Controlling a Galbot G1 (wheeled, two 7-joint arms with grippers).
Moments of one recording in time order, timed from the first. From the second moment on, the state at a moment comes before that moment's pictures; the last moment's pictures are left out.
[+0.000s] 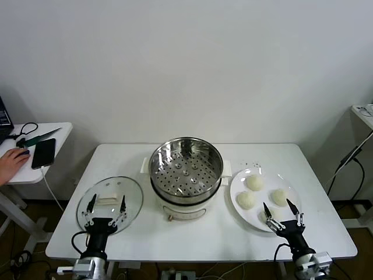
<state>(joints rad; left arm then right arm) 1.64 -1.52 -0.65 -2.01 0.08 -0.15 0.00 -1.56 1.18 0.68 1.84 0.28 0.06 -0.20</state>
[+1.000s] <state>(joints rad) 1.63 -1.48 -0.64 -1.99 0.03 -0.12 -0.03 -0.46 0.60 -0.20 1.32 0.00 -0.15 -0.92</state>
